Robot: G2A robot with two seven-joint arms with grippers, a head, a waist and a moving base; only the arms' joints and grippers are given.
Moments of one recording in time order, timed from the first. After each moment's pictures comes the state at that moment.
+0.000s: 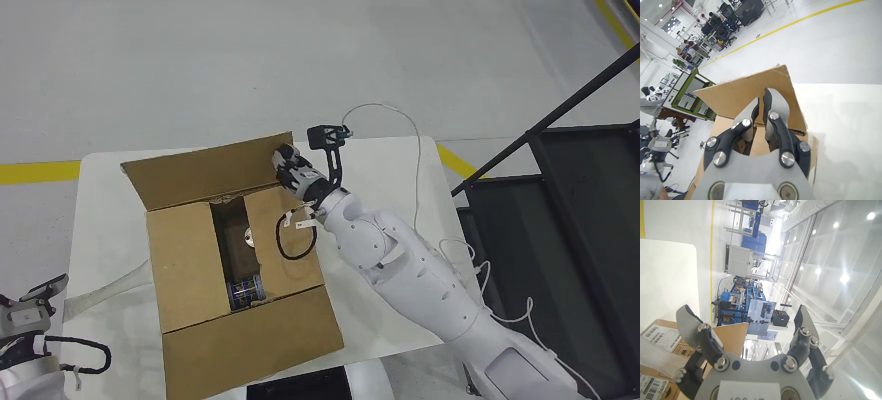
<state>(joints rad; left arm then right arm) 2.19 -1.41 -1.97 -2.35 -0.52 -0.09 0.16 -1.02 -1.28 0.86 -1.71 -0.50 0.24 0.18</state>
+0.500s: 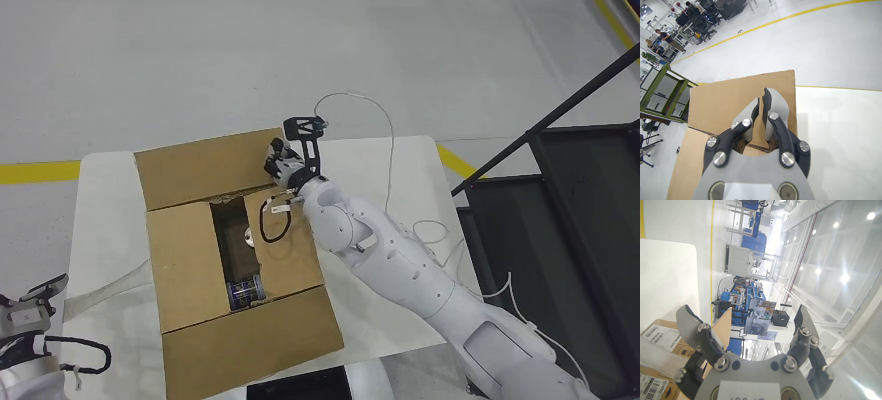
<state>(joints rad) 2.19 -1.41 -1.97 -2.35 -0.52 -0.09 0.16 -0.88 -1.36 0.76 -1.50 -0.55 0.34 0.17</state>
